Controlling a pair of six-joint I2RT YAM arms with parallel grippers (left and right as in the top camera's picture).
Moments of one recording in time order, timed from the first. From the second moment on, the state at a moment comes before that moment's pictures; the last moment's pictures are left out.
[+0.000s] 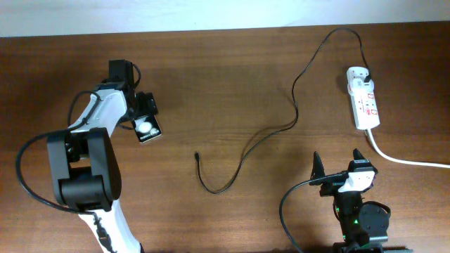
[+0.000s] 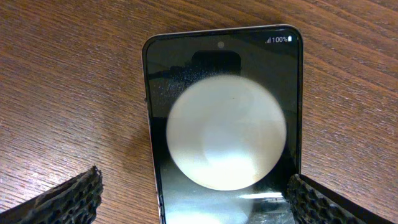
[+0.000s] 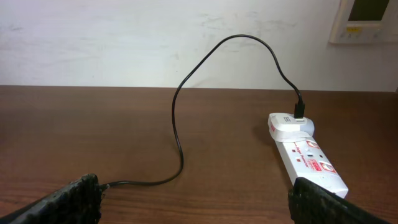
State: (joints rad) left arm 0.05 2.09 1.45 -0.63 -0.12 -0.24; right arm 0.02 0.01 0.01 -0.07 -0.02 0.01
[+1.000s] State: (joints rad) left arm 0.05 2.10 1.45 -0.64 0.02 -0.24; right arm 0.02 0.01 0.01 -0.07 -0.02 0.01
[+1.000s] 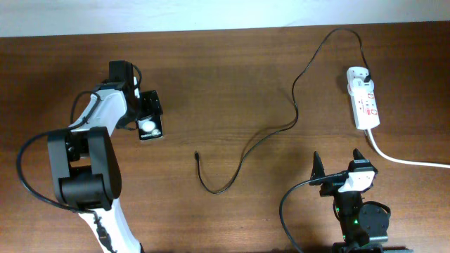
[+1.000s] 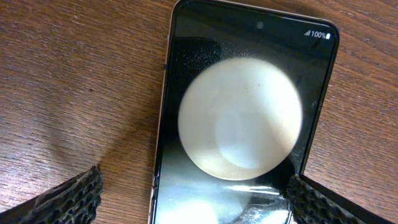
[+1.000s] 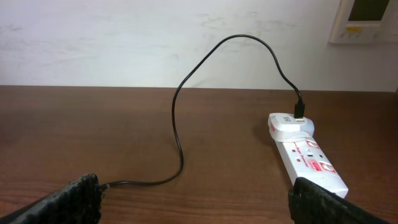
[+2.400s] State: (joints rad) left arm -0.13 2.08 1.44 -0.82 0.01 -0.22; right arm 0.02 0.01 0.01 -0.07 -0.02 0.01
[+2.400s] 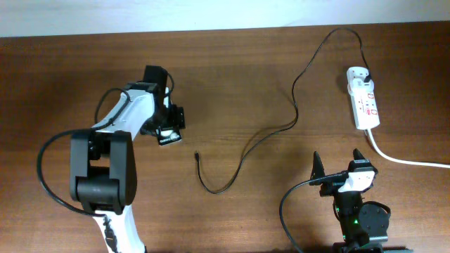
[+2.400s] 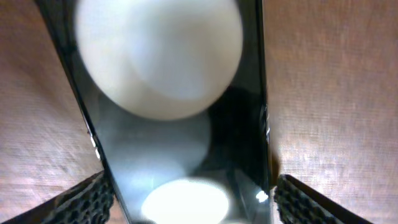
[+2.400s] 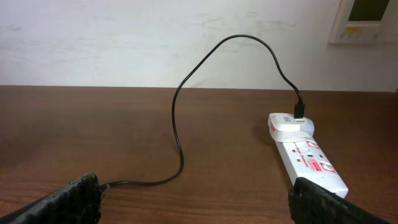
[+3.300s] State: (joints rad) left arm -0.26 2.04 1.36 -0.91 -0.01 -0.29; right arm 0.02 0.01 0.01 -0.07 -0.02 0.01
